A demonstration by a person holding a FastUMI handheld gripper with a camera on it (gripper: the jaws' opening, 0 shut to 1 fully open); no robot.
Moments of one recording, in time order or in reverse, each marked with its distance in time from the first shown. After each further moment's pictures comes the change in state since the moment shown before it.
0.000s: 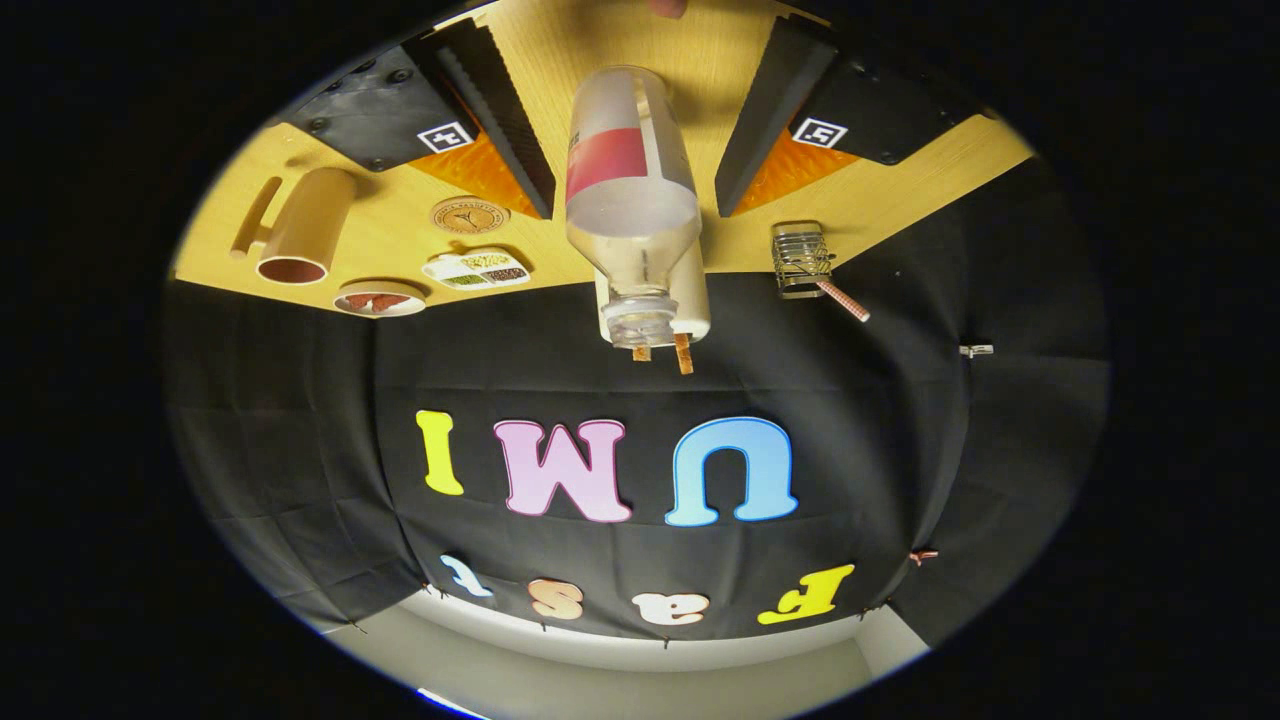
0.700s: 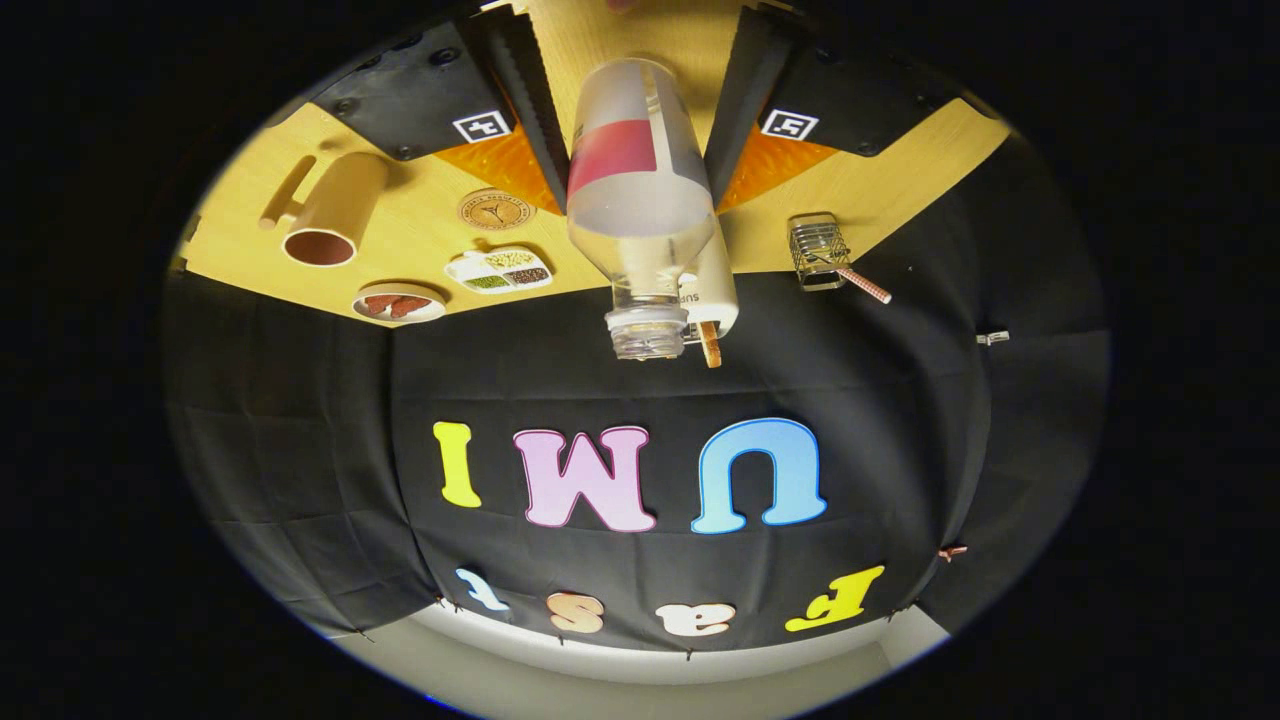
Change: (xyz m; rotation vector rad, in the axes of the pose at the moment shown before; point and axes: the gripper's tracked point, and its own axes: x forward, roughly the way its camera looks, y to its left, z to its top) arm -0.008 -0.023 0.046 0.046 0.081 -0.028
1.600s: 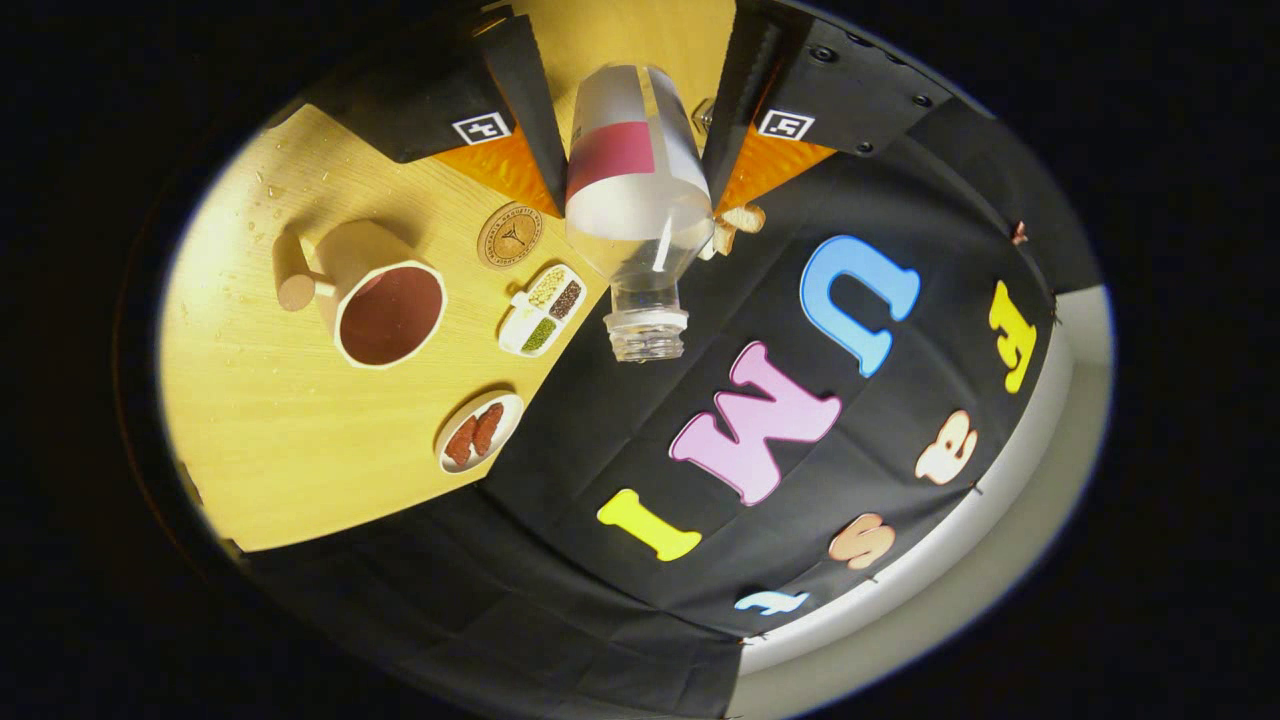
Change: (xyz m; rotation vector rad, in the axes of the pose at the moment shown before) arm 0.008 -0.139 0.046 0.879 0.034 -0.071
